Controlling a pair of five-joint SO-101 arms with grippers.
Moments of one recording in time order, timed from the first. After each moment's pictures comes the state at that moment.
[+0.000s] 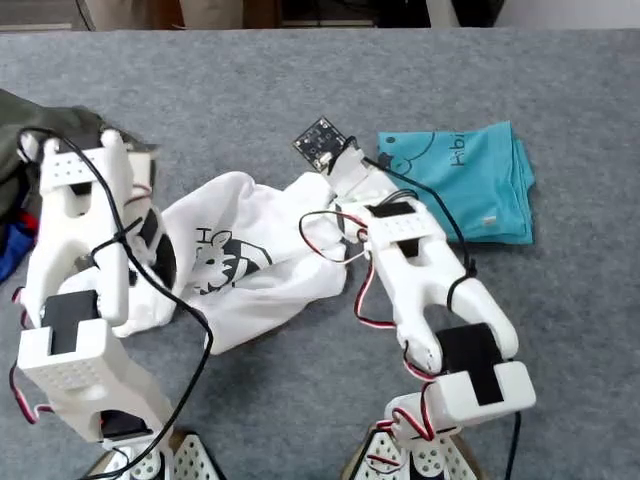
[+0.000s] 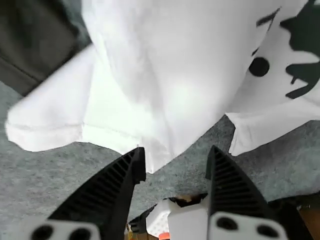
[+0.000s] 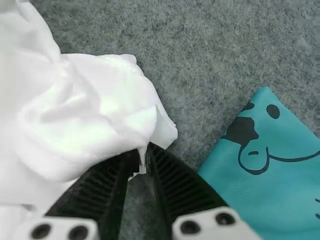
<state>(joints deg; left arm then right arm) -14.6 12.0 -1.8 99.8 -26.9 -15.0 2.9 38.1 21.5 24.3</state>
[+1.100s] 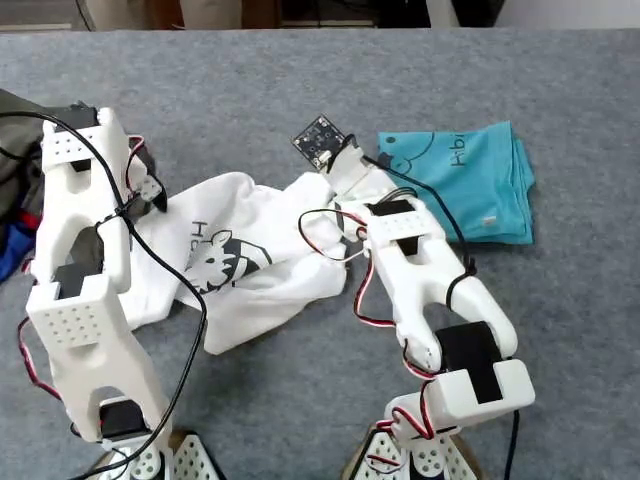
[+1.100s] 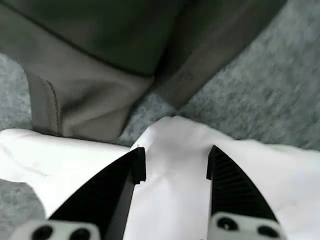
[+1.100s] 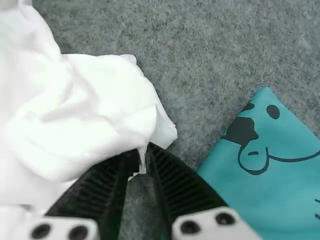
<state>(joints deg) -15.6 30.2 -20.7 85.8 21.3 -14.9 3.0 37.8 21.7 24.3</state>
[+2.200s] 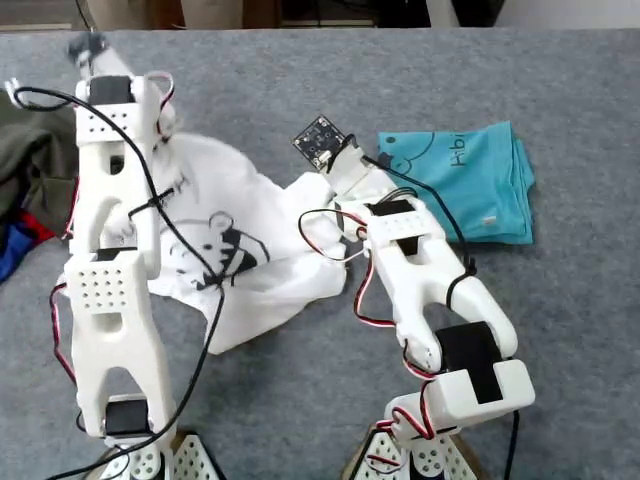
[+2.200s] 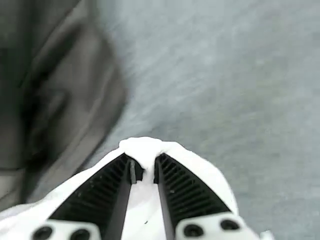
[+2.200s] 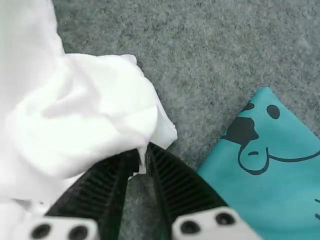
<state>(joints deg) -8.4 47.5 -59.0 81.1 23.7 -14.9 3.0 37.8 21.7 24.3</state>
